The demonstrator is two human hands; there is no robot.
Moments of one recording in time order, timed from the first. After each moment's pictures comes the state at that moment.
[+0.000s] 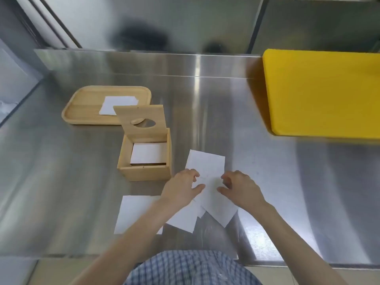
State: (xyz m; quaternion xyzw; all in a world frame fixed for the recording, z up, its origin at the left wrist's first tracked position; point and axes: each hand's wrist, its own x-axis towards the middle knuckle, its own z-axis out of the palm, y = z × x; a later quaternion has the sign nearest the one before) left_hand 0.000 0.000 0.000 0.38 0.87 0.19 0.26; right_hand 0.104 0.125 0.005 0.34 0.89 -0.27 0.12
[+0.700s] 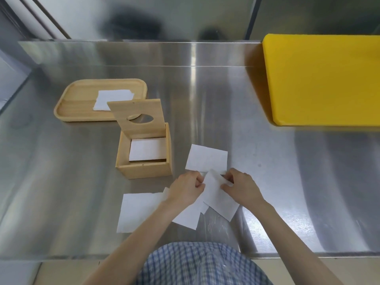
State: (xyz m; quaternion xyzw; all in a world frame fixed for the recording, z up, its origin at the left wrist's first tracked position) left_hand 0.001 0.006 -0.024 0.34 0.87 0.20 0.31; right_hand 0.104 0.122 -0.014 0.39 0.85 -0.33 0.10
